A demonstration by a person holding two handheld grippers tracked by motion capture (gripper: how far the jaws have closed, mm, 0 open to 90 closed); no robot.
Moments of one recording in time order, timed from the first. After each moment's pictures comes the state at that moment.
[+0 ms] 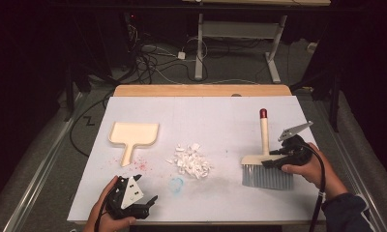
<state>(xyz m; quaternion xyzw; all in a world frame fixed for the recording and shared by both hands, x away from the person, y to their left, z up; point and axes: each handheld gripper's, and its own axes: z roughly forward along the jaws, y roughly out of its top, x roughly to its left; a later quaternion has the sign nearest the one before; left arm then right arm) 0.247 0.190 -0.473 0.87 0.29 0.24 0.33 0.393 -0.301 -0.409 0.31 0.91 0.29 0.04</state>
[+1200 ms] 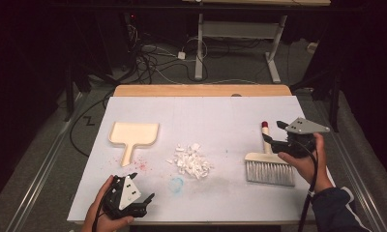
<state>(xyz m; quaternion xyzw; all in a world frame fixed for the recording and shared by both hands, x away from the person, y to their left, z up) 0.245 0.197 -0.467 0.86 0.31 0.27 0.32 0.377 -0.289 -0.383 0.33 0.79 0.40 0.32</state>
